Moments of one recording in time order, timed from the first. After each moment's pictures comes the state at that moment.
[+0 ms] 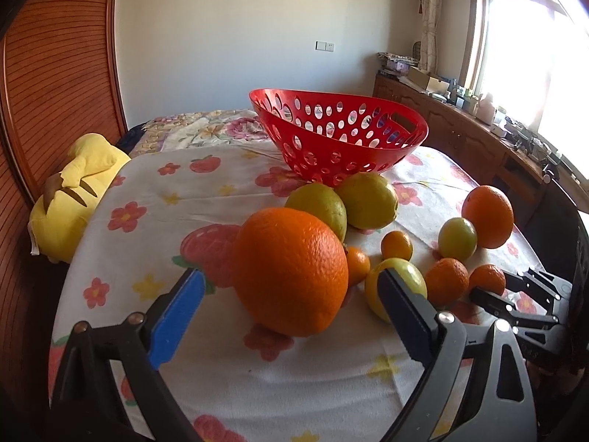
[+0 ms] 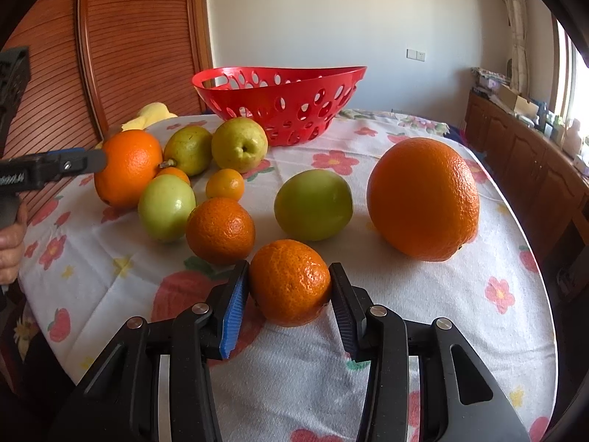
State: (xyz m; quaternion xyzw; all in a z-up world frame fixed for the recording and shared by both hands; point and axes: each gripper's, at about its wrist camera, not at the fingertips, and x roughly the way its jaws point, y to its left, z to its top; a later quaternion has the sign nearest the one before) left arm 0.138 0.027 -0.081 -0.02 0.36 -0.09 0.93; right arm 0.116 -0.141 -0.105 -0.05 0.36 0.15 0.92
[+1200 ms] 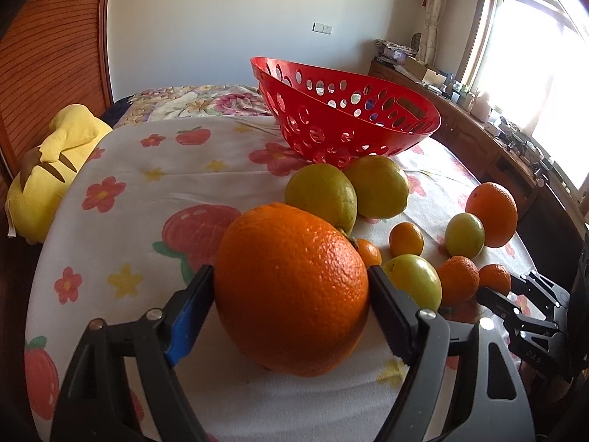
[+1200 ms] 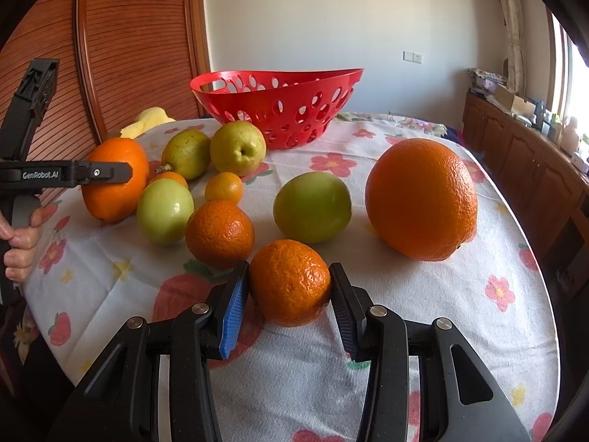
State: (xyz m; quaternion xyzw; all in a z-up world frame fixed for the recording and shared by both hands) left arm 0.158 0.039 -0.103 -0.05 0.40 -0.12 0.91; right arm 0.114 -0.139 -0.106 -0.05 0.35 0.14 0.92
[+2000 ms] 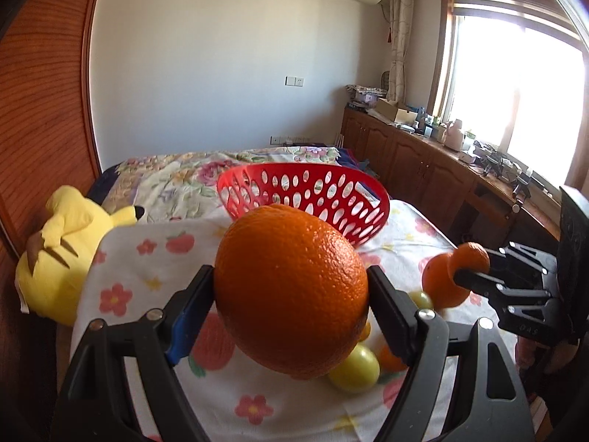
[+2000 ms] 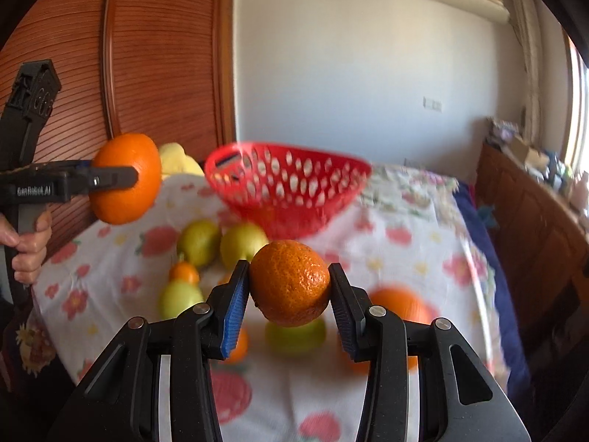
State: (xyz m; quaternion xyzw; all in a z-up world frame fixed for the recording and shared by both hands) left arm 0.166 0.026 -0.003 -0.02 0.29 -0.16 0.94; right arm 0.153 -0.136 -0.015 -0.09 0.28 0.19 0.94
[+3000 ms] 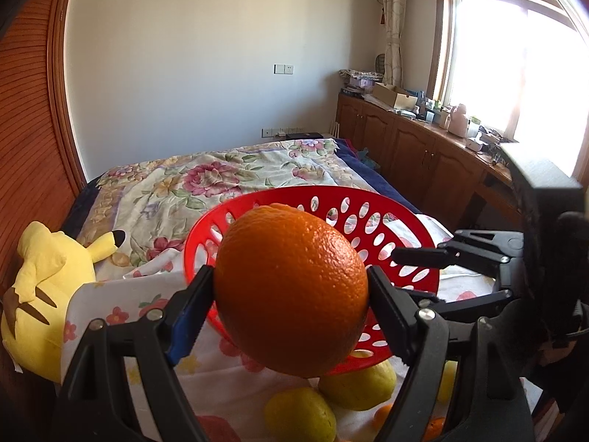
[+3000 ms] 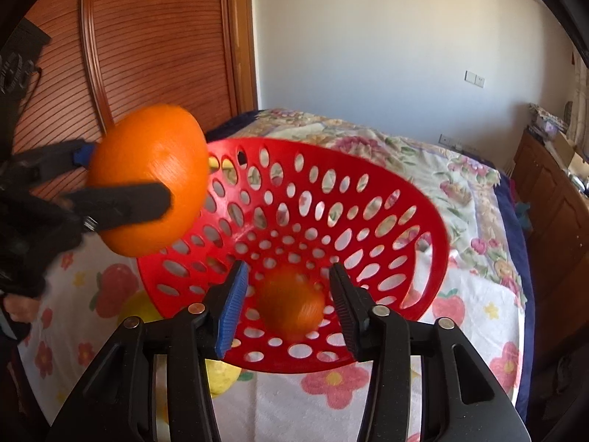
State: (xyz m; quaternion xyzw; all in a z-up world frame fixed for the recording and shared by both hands) left arm 0.300 -0.008 -0.008 0.01 0.32 -0.17 0.93; right arm 0.321 -0.087 -0.035 -0.11 0.36 0.24 0.89
